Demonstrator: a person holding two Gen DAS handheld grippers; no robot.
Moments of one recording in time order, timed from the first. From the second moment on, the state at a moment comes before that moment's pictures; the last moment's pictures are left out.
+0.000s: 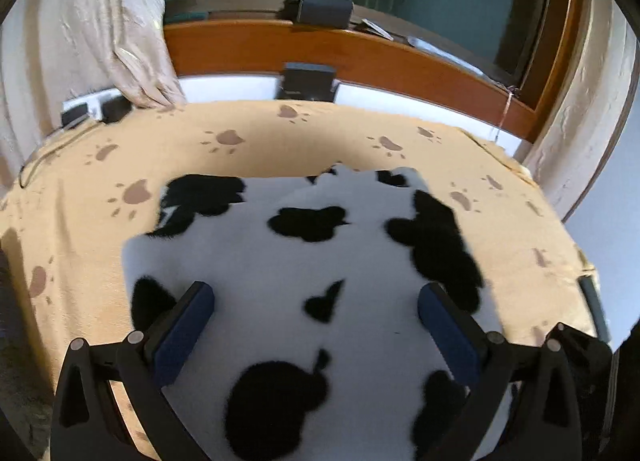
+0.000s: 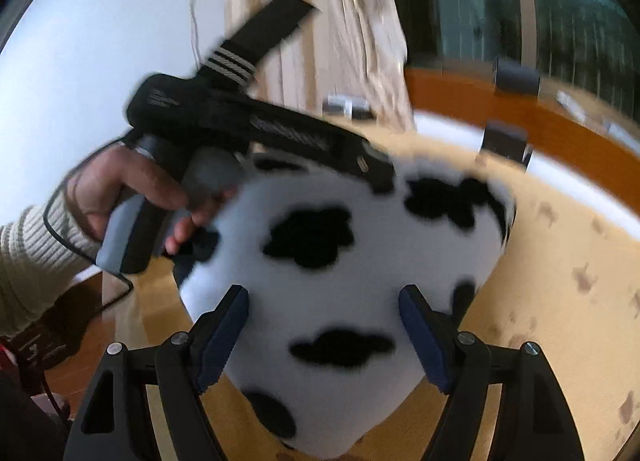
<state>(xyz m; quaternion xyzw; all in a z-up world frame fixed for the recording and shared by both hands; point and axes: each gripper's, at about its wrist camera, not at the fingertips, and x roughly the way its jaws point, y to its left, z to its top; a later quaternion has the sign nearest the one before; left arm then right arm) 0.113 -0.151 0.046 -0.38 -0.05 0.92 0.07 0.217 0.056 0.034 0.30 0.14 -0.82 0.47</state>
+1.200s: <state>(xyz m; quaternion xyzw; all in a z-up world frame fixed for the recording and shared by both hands) 0.138 -0.272 -0.018 -0.47 -0.40 0.77 0.15 0.203 0.096 0.048 0.30 0.03 -0.85 0.44</state>
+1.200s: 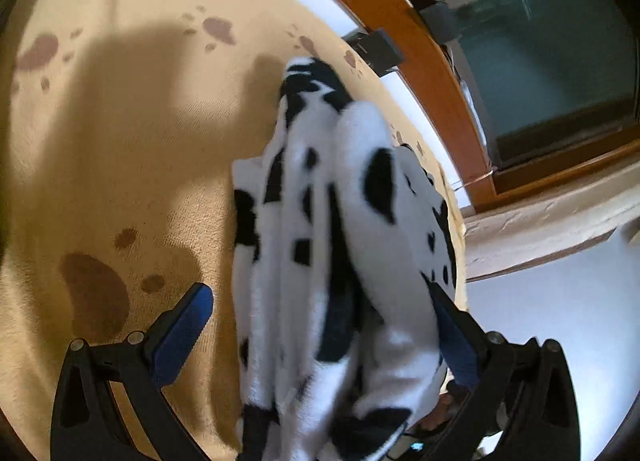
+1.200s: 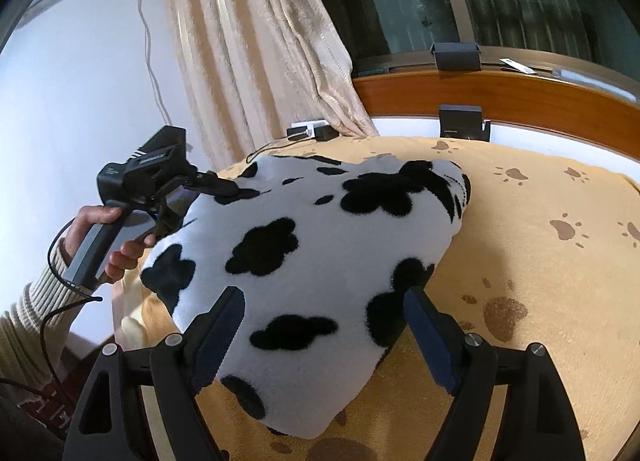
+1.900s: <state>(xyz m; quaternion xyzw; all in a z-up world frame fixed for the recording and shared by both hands) 0.106 -0.242 -0.020 -0.53 -0.40 0.71 0.23 0.188 0.094 0.058 0.30 0.02 -0.86 0.42</state>
